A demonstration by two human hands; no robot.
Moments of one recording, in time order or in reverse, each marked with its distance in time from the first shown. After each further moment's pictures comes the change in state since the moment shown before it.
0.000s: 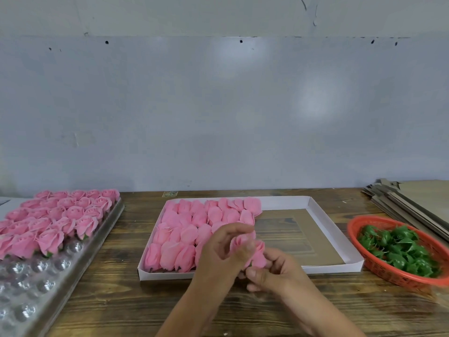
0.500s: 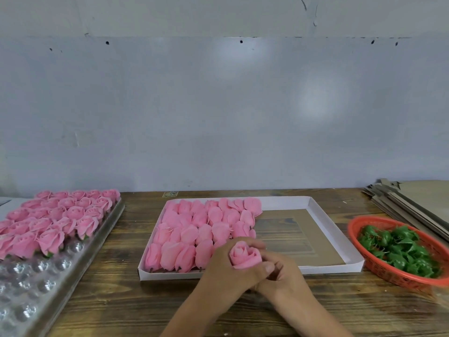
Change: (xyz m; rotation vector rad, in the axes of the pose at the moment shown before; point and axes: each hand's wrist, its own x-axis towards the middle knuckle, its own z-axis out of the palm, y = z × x) left_hand 0.003 -0.019 0.003 0.187 -0.084 -0.105; right_hand 0.002 0.008 0.005 -0.207 0.059 -0.249
